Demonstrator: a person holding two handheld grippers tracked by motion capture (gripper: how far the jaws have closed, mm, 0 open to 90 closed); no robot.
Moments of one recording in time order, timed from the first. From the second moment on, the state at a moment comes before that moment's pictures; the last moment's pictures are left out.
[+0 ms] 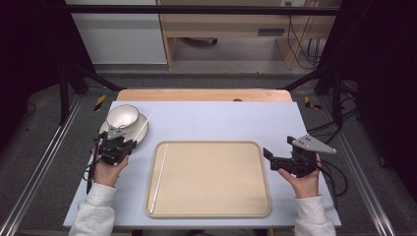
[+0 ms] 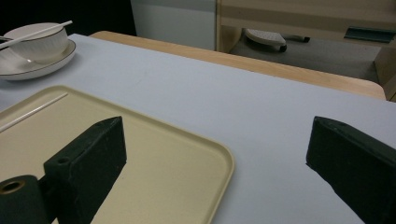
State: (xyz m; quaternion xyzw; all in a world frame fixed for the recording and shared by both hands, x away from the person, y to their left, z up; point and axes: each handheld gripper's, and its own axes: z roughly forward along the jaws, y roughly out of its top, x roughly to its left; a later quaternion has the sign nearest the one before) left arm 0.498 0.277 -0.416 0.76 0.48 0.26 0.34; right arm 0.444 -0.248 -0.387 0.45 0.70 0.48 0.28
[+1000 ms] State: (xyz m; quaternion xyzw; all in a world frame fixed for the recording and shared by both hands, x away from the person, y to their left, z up) left arm 0.432 0.214 -0.398 0.71 0.52 0.28 0.39; right arm 0.442 -0.249 -0.385 0.45 0.70 0.49 0.28
